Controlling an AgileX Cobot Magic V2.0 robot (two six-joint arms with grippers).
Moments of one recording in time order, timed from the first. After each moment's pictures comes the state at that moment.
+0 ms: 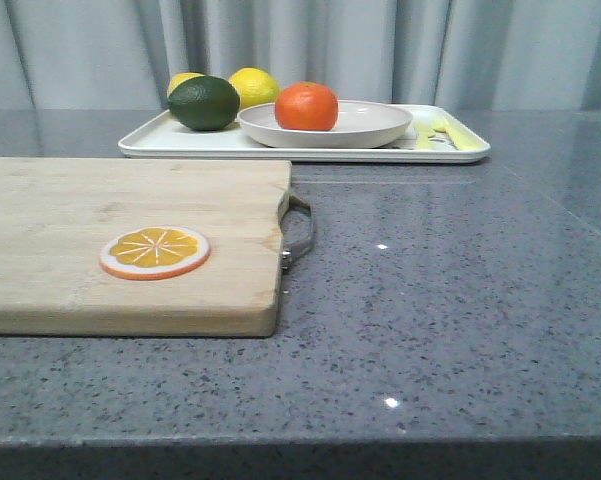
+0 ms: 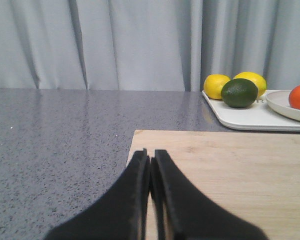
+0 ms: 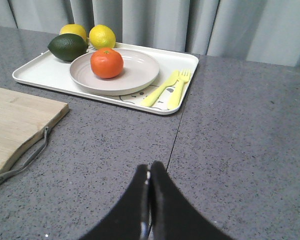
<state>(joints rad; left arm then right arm) 0.01 0.00 0.00 -0.04 0.03 -0.05 0.11 0.35 -0.55 0.35 0.51 -0.30</state>
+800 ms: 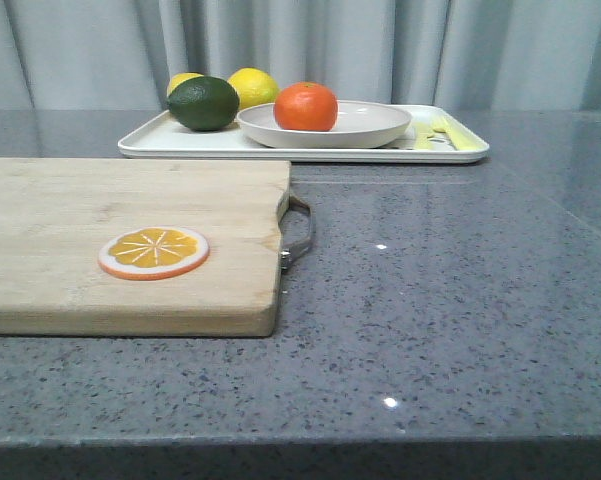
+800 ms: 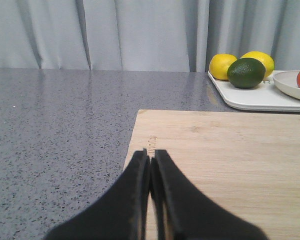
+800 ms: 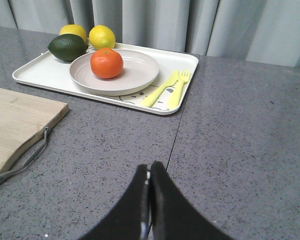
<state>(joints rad) 0.02 0.00 0.00 -0.04 0.10 -0.05 0.11 0.35 -0.55 0.35 0.51 -0.30</state>
